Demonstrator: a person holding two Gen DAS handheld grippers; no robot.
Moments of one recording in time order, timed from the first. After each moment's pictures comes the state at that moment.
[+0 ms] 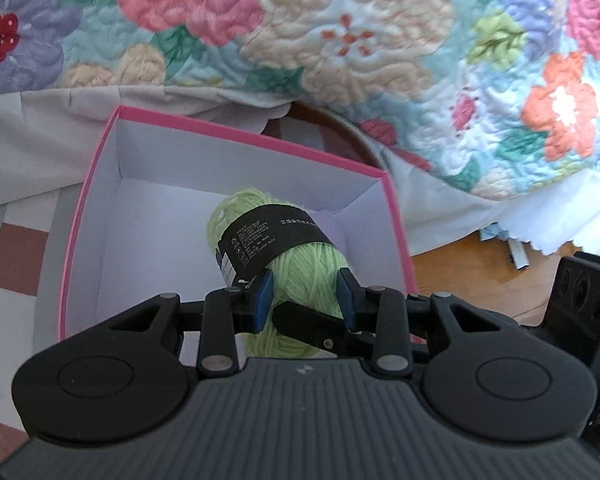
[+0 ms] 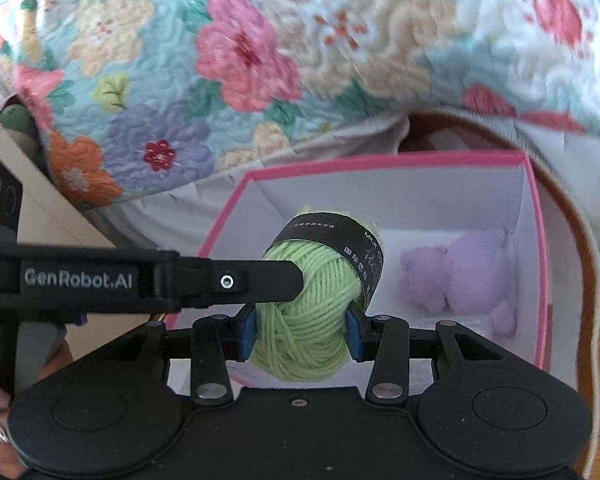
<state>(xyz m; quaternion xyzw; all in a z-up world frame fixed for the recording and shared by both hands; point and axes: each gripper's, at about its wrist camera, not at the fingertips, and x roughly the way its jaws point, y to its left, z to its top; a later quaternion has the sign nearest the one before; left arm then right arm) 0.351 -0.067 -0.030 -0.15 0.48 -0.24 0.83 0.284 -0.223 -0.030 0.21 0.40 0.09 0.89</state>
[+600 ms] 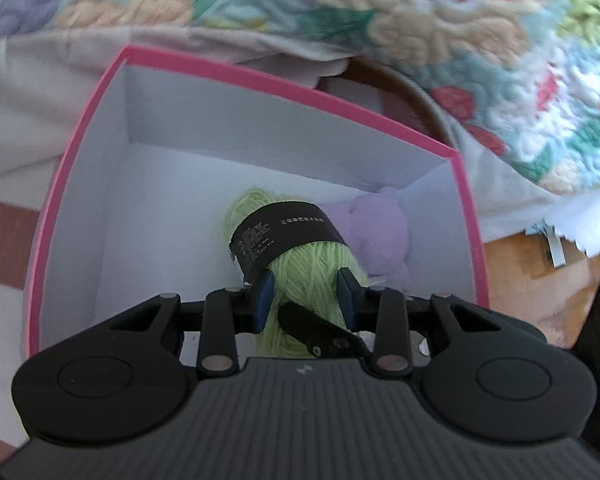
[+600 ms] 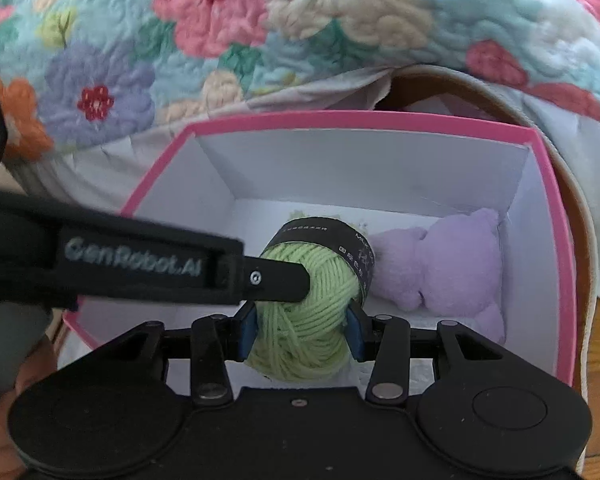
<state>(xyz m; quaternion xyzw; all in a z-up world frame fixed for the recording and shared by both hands) 0.386 -0.070 -0.089 -0.15 0.53 -0.19 0.81 0.313 -0.202 -0.075 0.12 0.44 0.04 0.89</state>
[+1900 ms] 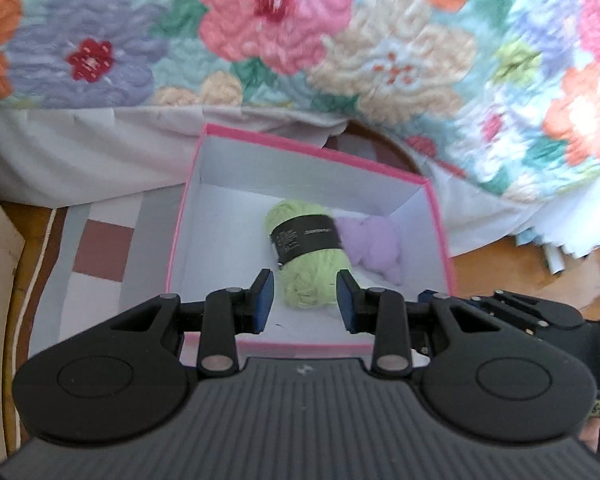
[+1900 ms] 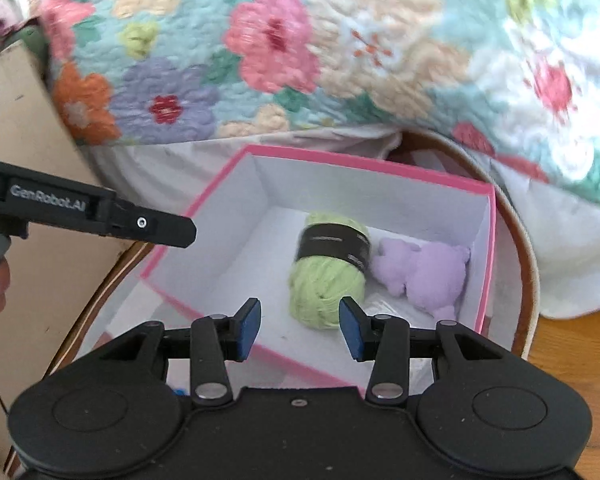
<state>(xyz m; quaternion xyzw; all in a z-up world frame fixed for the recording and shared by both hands) 0.306 -0.016 0.013 -0.13 0.46 -0.17 0.86 0.245 -0.202 -0.006 0.06 0.42 0.08 0.90</state>
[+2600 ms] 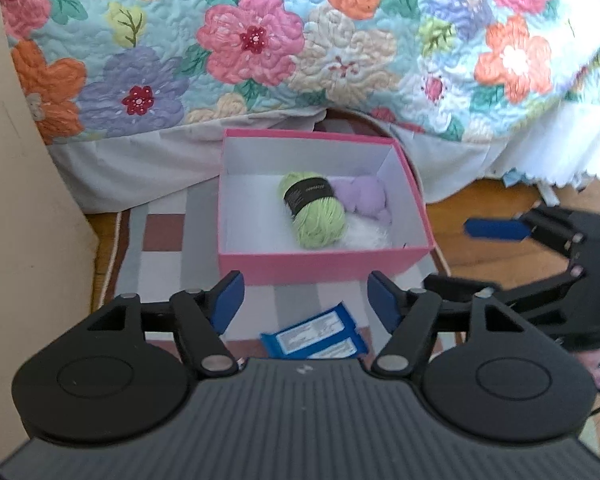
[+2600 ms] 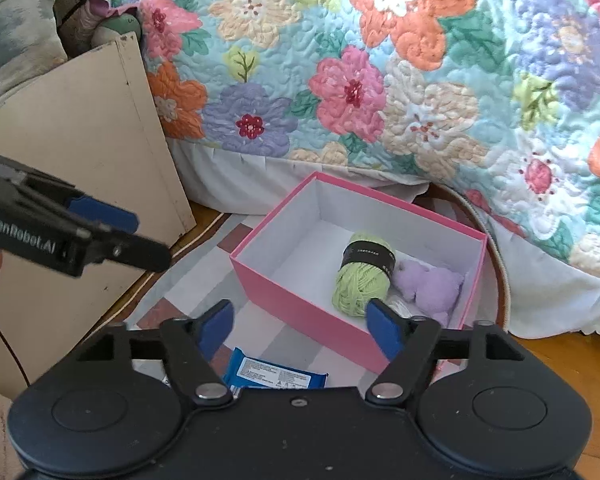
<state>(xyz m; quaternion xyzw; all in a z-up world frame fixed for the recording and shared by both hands) 0.194 0.002 0.093 -0.02 0.45 -0.17 0.87 0.159 -0.165 0.082 0.00 0.39 0.11 0.91</state>
